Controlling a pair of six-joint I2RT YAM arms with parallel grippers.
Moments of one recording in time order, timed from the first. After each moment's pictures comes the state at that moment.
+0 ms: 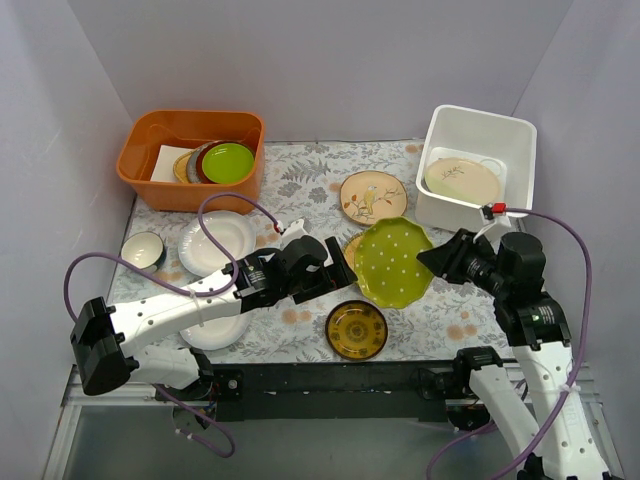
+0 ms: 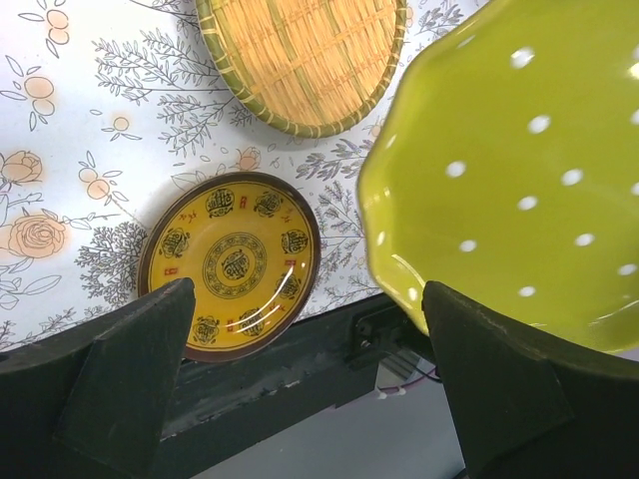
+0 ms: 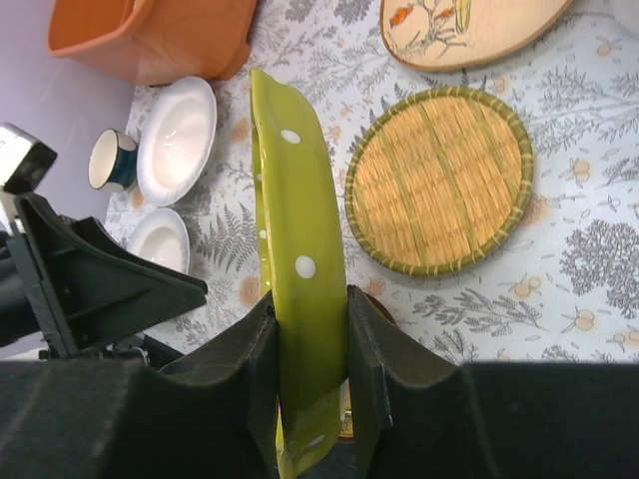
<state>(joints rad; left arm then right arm) -1.07 1.26 1.02 -0.51 -0.23 -1.22 0.16 0.55 0.79 -0.64 -0.41 0.55</state>
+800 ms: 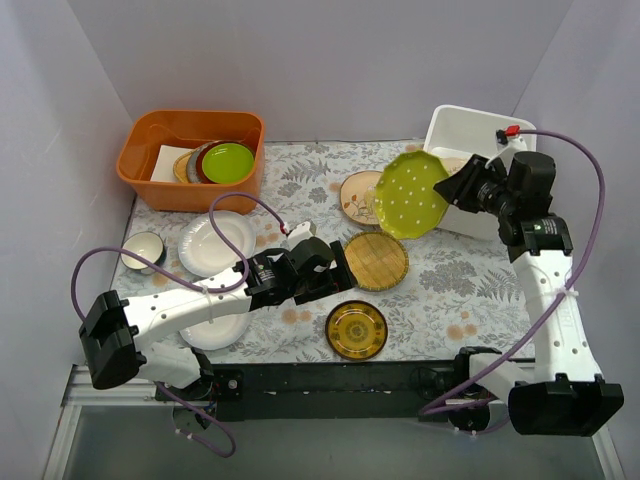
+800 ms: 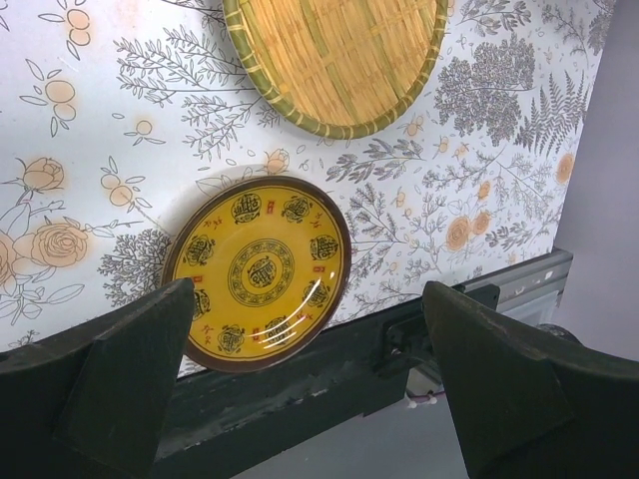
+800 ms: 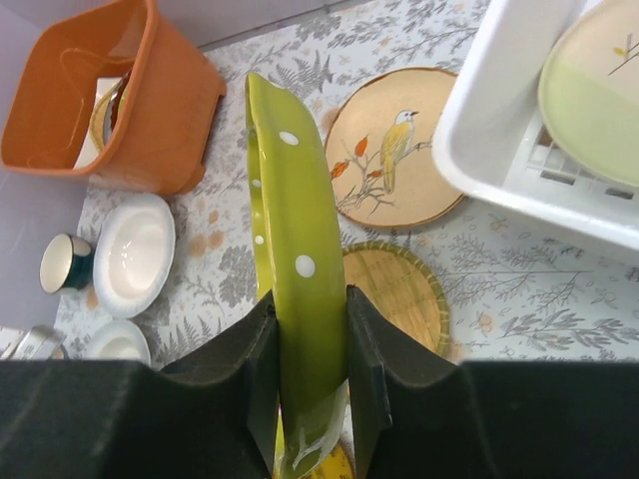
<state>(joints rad) -1.07 1.32 1.02 -0.51 -0.24 -1.19 0.06 1.04 1.19 -0.54 -0.38 0.43</state>
